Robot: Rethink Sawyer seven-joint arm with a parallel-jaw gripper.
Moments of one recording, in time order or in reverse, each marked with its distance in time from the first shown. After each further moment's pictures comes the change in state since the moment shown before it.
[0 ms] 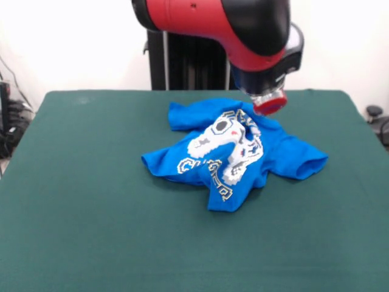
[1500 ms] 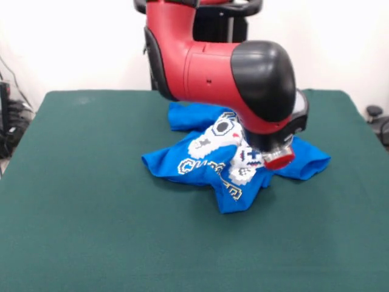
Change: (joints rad) arm -0.026 0.197 0.097 -0.095 0.020 -0.185 0.000
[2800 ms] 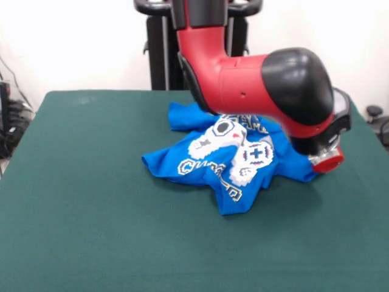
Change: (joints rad) arm 0.003 0.000 0.141 0.063 0.082 -0.085 0.000
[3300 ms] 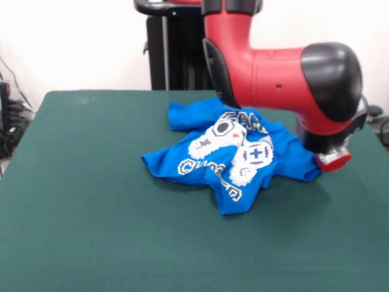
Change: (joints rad) arm 0.147 0.018 -0.146 -0.103 -0.026 0.057 0.000
